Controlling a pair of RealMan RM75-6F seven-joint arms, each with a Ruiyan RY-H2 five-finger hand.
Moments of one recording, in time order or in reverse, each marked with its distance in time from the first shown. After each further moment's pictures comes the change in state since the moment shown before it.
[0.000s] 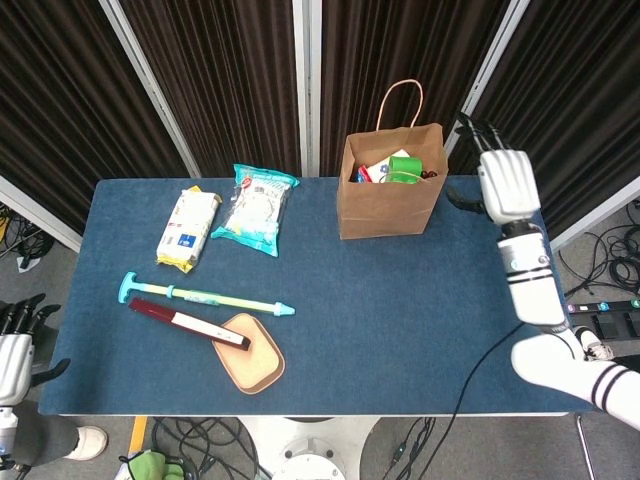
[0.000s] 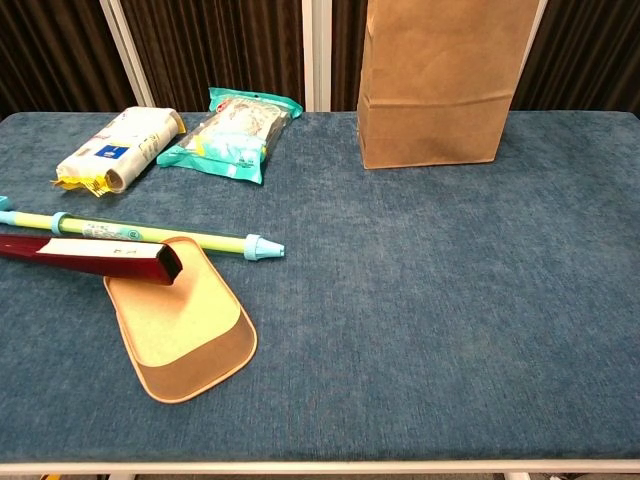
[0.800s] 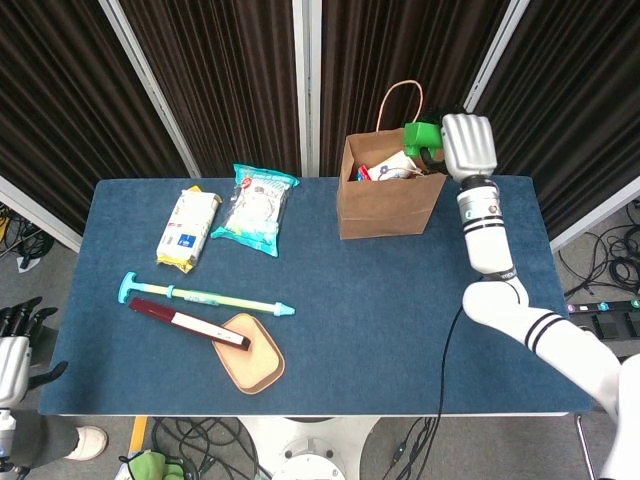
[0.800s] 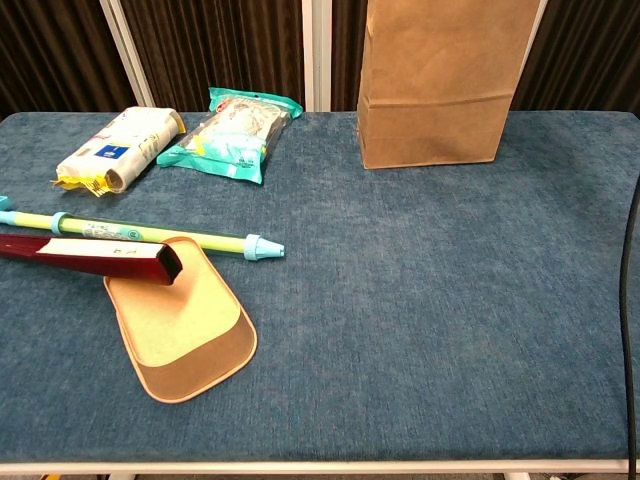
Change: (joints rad) left arm 0.009 0.006 0.005 -0.016 -0.022 -0.006 0.010; right arm 0.284 -0.260 0.078 0.453 0.252 -0.276 -0.209
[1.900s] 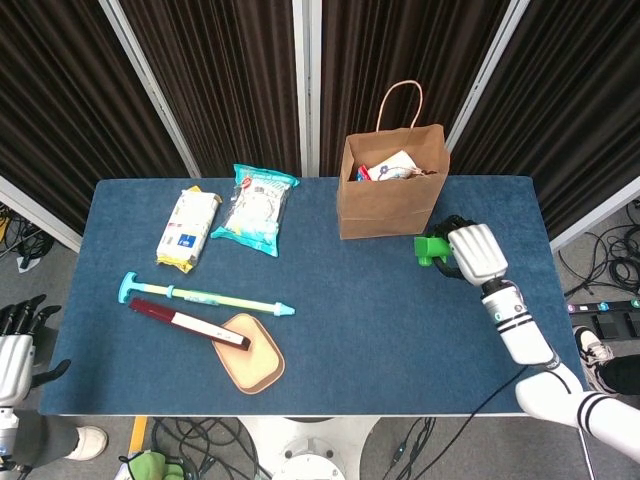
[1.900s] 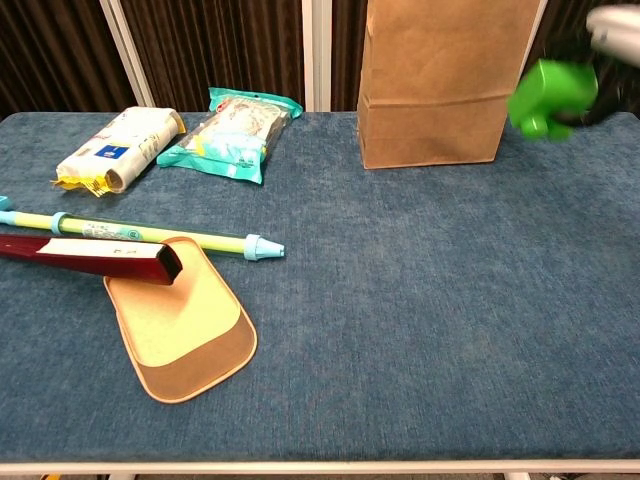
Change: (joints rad) left arm -0.007 -0.005 -0.002 0.003 0.016 0.004 -0.001; right arm -0.366 0.074 -0.286 -0.222 -0.547 0.223 0.304
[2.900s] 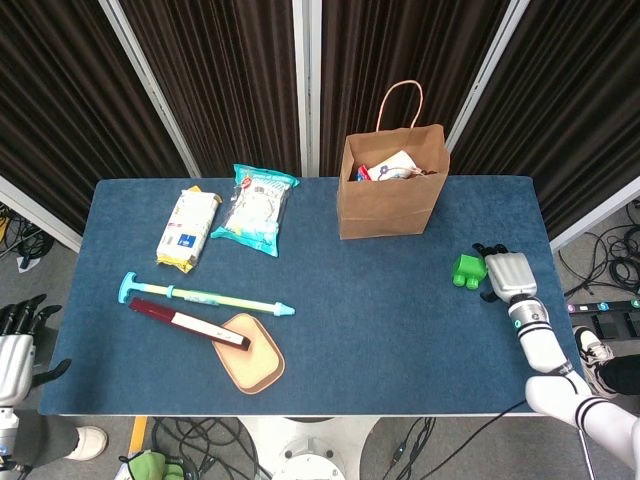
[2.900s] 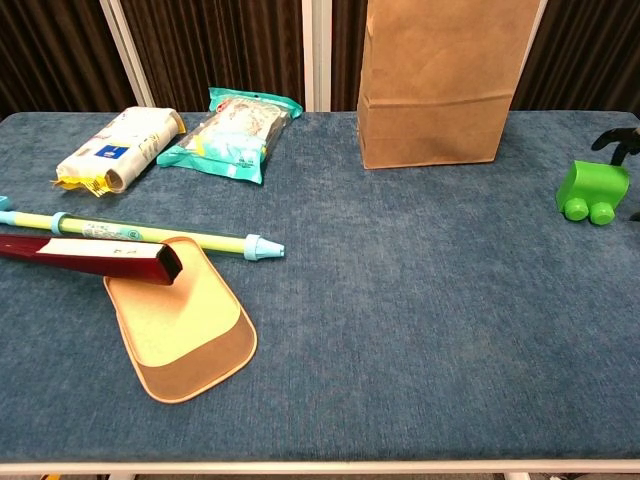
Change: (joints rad) left arm -0.001 0.000 0.000 0.000 0.002 0.003 0.001; right arm -0.031 -0.136 -0.090 0.317 0.274 -0.296 -0.213
